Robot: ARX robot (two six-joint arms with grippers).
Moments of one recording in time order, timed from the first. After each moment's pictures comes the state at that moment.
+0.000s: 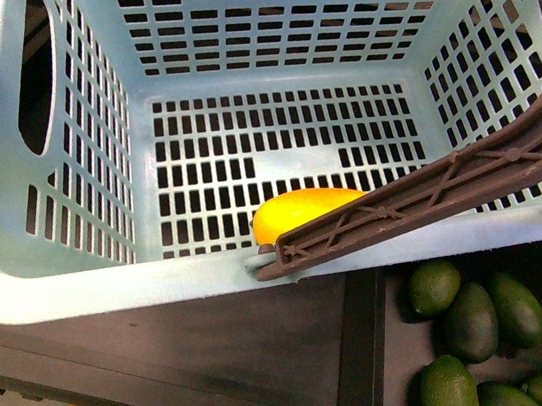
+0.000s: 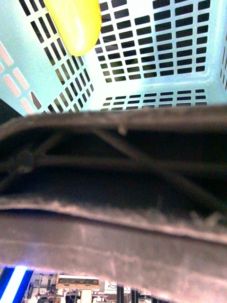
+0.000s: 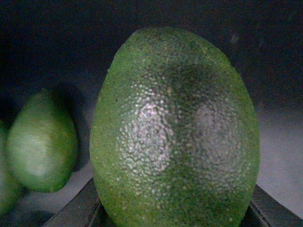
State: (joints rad) left arm -0.60 1.67 1.30 -0.20 0.30 -0.95; right arm -0.51 2.21 0.92 0.37 -0.28 -0.35
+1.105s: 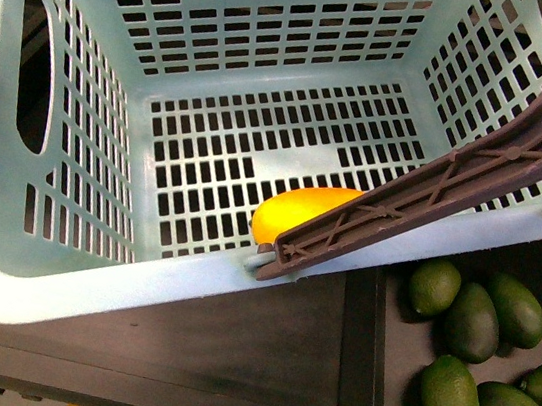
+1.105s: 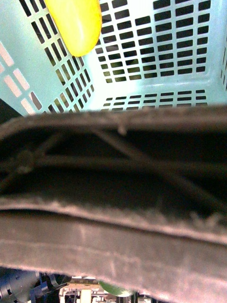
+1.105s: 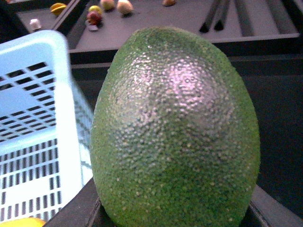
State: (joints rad) left arm -0.60 1.67 1.30 -0.20 0.30 -0.95; right arm 0.03 1.39 0.73 0.41 -0.23 0.07
